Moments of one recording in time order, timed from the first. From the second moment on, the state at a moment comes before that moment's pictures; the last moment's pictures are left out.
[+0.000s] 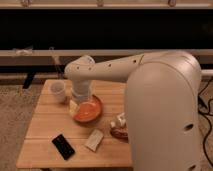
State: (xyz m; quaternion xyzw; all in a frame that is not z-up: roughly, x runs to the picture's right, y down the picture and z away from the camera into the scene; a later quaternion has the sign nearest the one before) arm -0.128 0.099 0.758 -0.37 0.07 0.34 0.86
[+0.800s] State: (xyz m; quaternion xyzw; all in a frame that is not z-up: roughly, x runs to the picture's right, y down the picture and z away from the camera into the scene) arm -0.096 0.143 0.743 -0.34 0.10 0.30 0.88
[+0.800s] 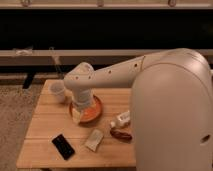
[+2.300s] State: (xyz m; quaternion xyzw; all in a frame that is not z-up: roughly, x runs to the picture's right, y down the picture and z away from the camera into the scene) arm 0.113 0.272 0.794 -0.39 0.19 0.37 0.82
